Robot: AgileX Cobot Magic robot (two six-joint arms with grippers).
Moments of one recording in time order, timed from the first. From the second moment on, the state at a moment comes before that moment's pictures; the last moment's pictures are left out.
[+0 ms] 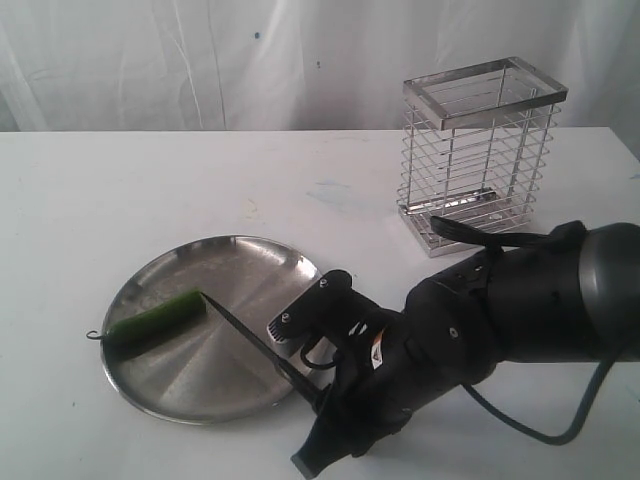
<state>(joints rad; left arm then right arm) -0.17 0.00 0.02 -0.10 0.26 0.18 0.81 1.69 -0.79 0.22 0.36 -0.22</state>
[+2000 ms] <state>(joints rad) -0.17 0.00 0.02 -0.10 0.26 0.18 0.81 1.77 -0.85 0.21 0.32 -0.24</state>
